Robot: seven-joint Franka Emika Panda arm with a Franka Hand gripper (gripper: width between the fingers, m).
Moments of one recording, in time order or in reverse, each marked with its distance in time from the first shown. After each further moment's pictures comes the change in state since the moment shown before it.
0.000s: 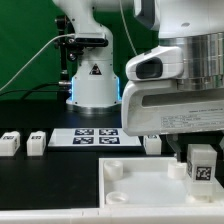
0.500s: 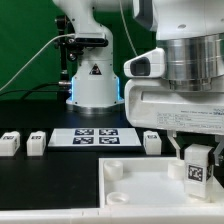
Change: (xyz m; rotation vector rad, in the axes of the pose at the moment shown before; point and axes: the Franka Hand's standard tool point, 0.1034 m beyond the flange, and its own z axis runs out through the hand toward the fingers) arm -0.001 0.002 0.002 0.011 -0.012 0.512
